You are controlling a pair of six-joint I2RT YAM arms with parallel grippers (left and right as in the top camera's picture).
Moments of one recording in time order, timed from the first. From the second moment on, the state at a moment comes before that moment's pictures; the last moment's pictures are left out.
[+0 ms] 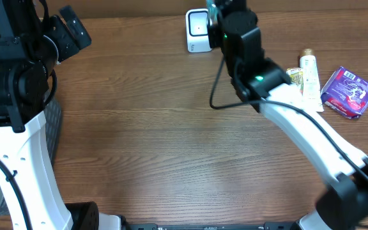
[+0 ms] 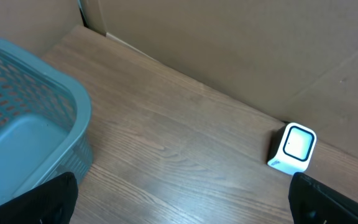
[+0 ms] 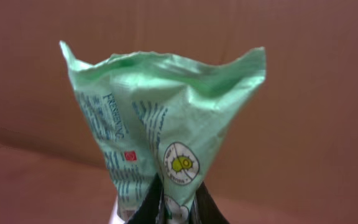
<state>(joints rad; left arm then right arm) 0.04 1.61 2.37 -1.42 -0.21 -0.41 0.53 1.76 1.55 0.05 0.43 -0.10</state>
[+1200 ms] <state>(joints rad) 0.04 1.61 2.37 -1.42 -0.21 -0.41 0.43 2.35 1.79 0.55 0.29 -0.76</state>
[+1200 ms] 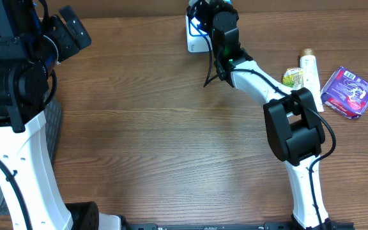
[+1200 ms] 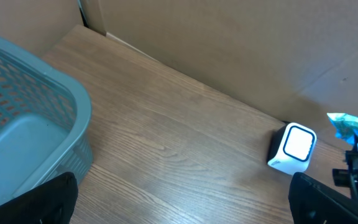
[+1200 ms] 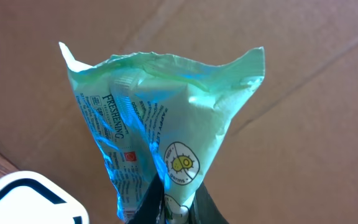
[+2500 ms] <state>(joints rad) 0.04 1.61 2.37 -1.42 -0.21 -0.41 0.46 2.42 1.81 0.47 0.25 -0.67</state>
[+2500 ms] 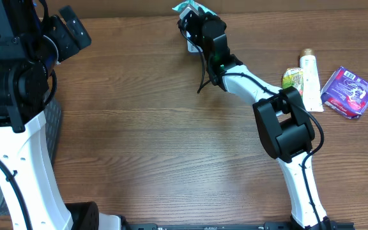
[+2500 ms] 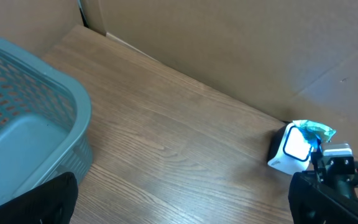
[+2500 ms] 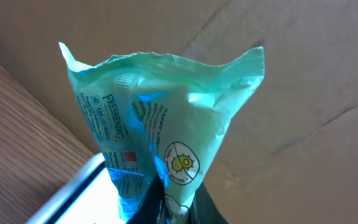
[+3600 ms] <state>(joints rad) 0.04 1.62 2.37 -1.42 -0.21 -0.41 -0.22 1.81 1.81 -1.13 -0.32 0.20</state>
